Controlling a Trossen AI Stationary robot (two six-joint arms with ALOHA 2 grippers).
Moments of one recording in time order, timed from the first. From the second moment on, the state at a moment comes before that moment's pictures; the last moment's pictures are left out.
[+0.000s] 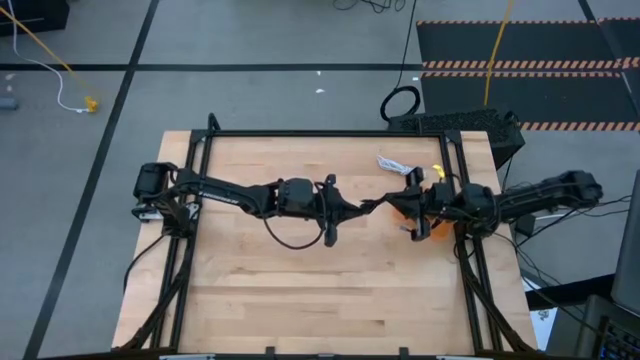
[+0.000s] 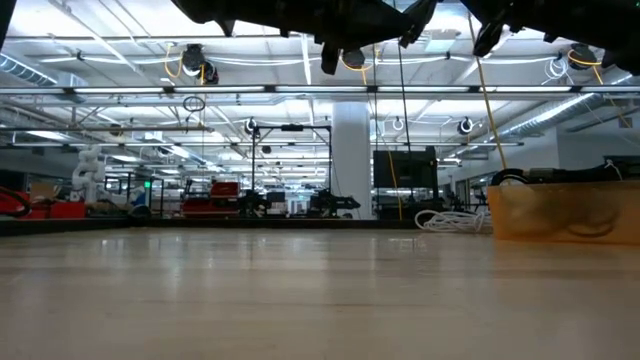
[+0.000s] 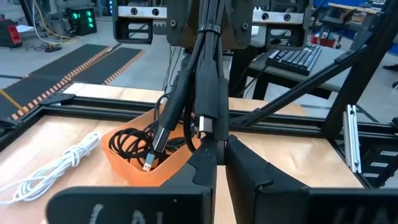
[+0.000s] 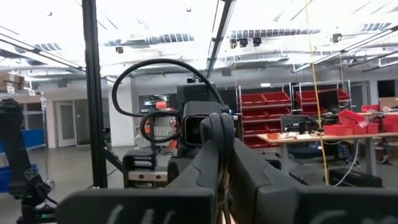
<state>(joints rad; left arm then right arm) -0.03 1.74 1.17 0.41 0.02 -0.09 0.10 0.82 0.22 0.98 0.13 0.04</state>
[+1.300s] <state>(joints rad) 0.03 1.72 1.17 0.26 -0.06 -0.09 0.06 0.64 0.82 -1.03 0.40 0.54</state>
